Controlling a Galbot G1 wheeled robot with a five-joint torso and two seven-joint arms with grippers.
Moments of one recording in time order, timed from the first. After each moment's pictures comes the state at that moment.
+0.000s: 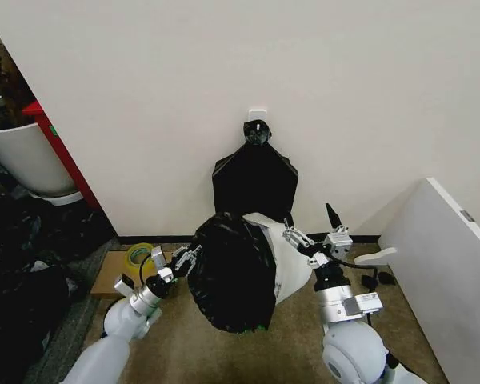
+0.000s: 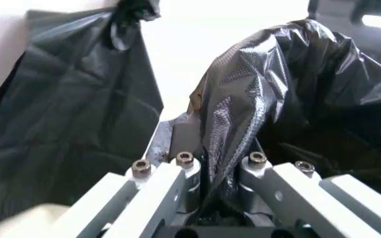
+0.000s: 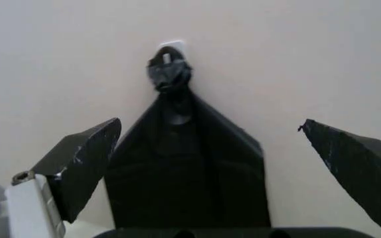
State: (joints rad) left arm 1.07 -1.15 -0.35 -1.40 -1.05 -0.18 1.14; right arm -1.32 1.05 0.09 2.12 0.29 0.31 0.37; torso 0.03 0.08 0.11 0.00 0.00
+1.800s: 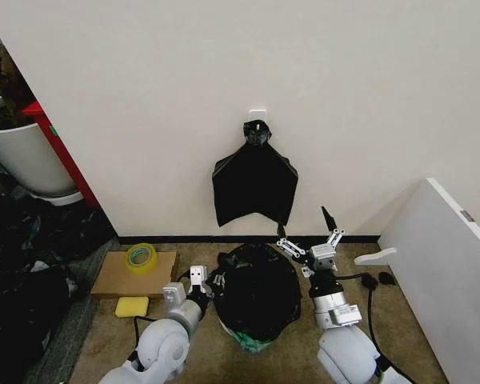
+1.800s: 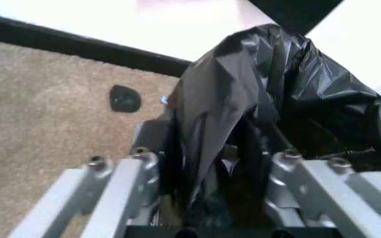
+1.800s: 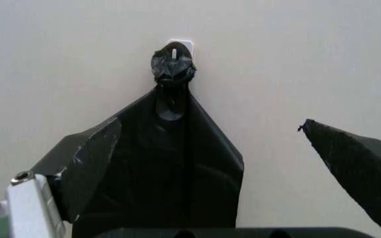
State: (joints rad) left arm 1.28 -1.12 -0.10 -1.93 -0.85 0.28 -0.31; right arm -1.34 1.10 0.09 2.06 -0.03 0.30 0.43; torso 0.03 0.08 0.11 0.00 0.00
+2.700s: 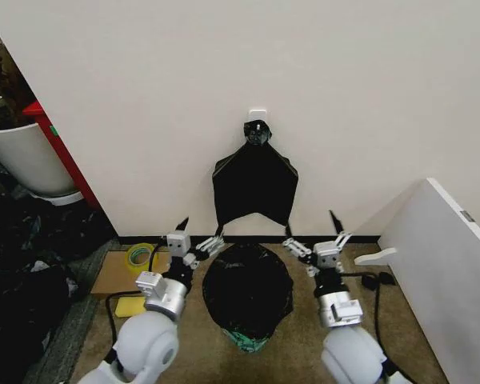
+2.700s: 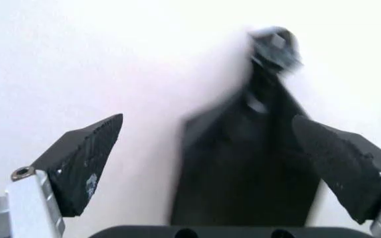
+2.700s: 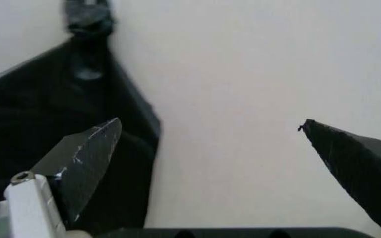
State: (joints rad) left arm 1.32 -1.22 -0.30 -2.16 -0.34 -0.05 -0.18; right arm -1.38 1.14 0.25 2.13 -0.02 0.05 0.45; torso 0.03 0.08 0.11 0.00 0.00
